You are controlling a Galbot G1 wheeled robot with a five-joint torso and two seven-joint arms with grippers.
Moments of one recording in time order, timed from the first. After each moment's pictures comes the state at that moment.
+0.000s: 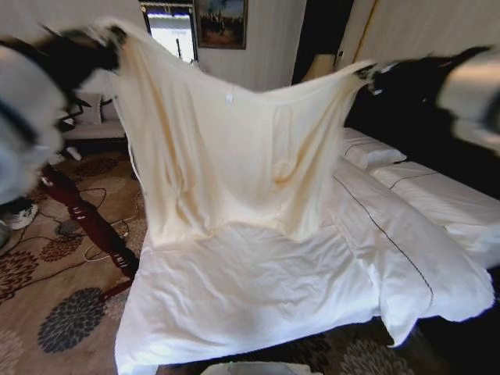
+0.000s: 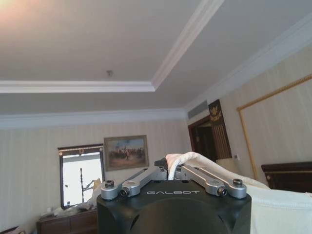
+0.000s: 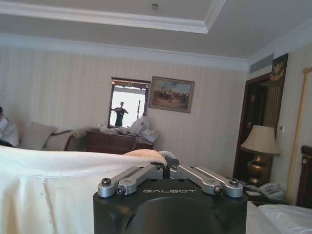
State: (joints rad) left arm -0.24 -0.16 -0.07 -2.34 -1.78 0.46 -0.70; right arm -1.41 -0.10 1.63 2.26 2.03 -0.49 0.64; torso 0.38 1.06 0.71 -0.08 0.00
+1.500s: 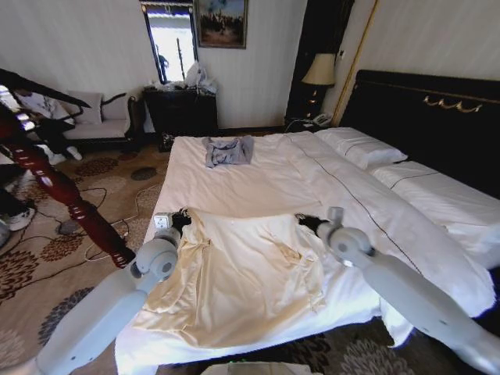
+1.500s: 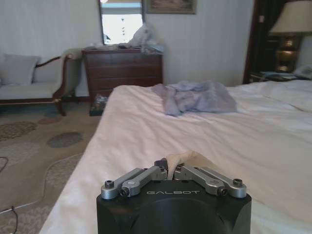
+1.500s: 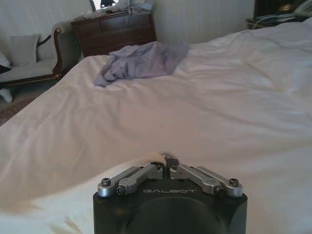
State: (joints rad) left arm 0.82 -0.86 -0.06 -1.97 -0.91 0.42 -0.73; right arm -0.60 0.79 -0.11 1.74 1.21 -0.42 0.43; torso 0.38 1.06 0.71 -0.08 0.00
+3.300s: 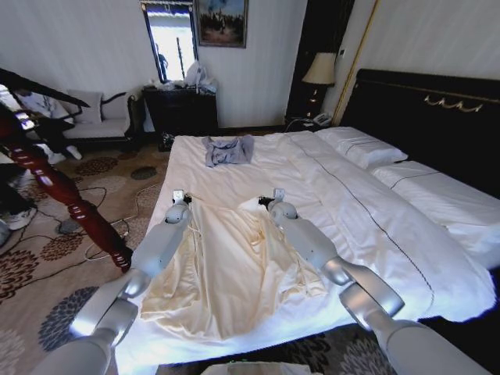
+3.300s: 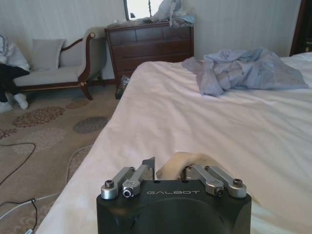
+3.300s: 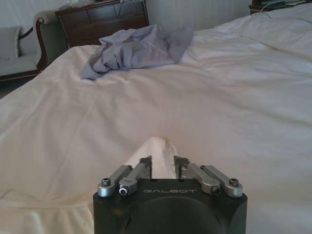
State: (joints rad) left arm 0.37 -1.21 0.00 -1.05 -0.65 0.36 -0.45; right arm -0.30 1.27 -0.18 1.01 0.92 -0.36 0.25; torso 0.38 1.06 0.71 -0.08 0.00
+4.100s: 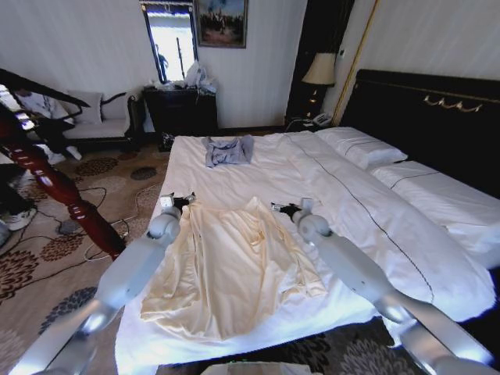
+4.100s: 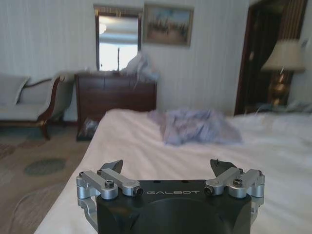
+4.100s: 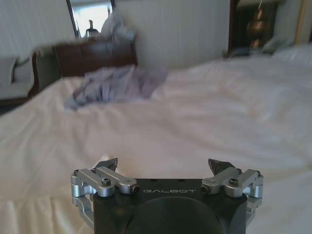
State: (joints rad) left arm 0.64 -0.95 -0.05 -1.52 -0.79 0.13 -0.36; right arm -0.59 0.90 -0.04 1.51 0.97 -0.28 0.30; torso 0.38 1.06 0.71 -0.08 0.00
